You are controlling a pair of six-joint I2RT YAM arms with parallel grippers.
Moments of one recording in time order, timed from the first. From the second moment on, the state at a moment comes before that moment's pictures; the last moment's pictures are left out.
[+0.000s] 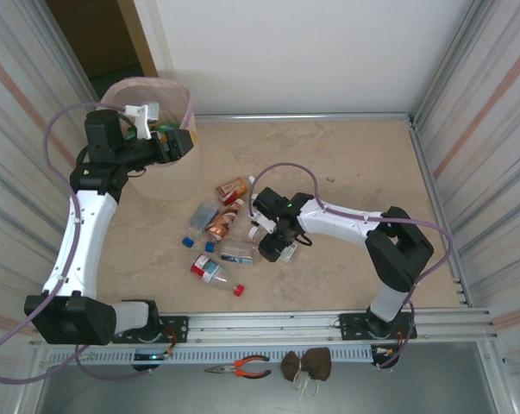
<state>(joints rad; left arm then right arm) -0.04 1.26 1.36 -0.53 0.73 -0.36 0.87 1.74 1.17 -0.78 0.04 -0.05</state>
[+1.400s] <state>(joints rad) -0.04 1.27 1.36 -0.53 0.72 -0.36 0.62 1.81 1.29 -0.83 0.10 0.17</state>
